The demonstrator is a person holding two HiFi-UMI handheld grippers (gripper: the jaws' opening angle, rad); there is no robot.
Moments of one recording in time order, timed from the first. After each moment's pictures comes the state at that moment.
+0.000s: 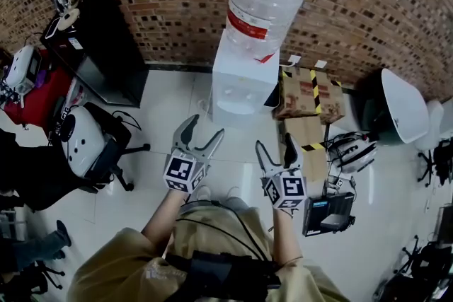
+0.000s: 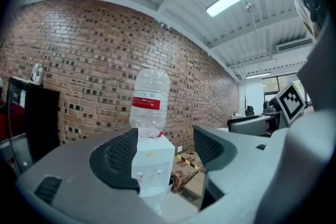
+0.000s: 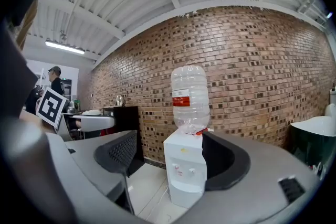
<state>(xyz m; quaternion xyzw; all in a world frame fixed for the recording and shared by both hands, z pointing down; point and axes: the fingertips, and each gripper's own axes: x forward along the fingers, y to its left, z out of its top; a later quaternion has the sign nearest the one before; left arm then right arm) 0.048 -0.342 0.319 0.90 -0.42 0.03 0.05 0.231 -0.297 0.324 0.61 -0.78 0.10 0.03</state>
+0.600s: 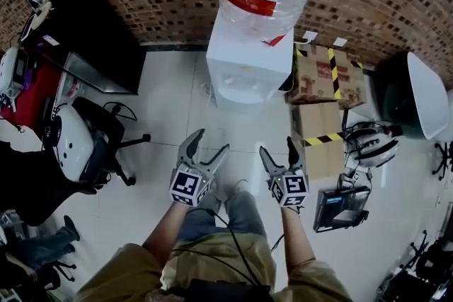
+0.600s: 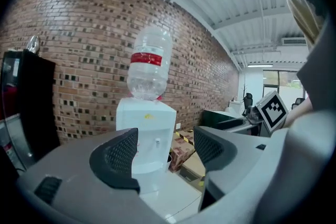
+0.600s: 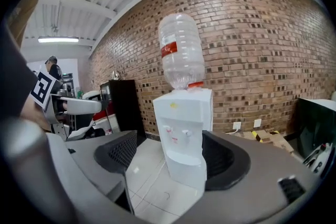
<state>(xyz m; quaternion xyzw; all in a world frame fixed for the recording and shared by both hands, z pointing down) 0.086 -0.367 0.492 0.90 -0.41 0.11 0.10 0.267 -0.348 0.539 0.58 -0.79 0.18 0.10</state>
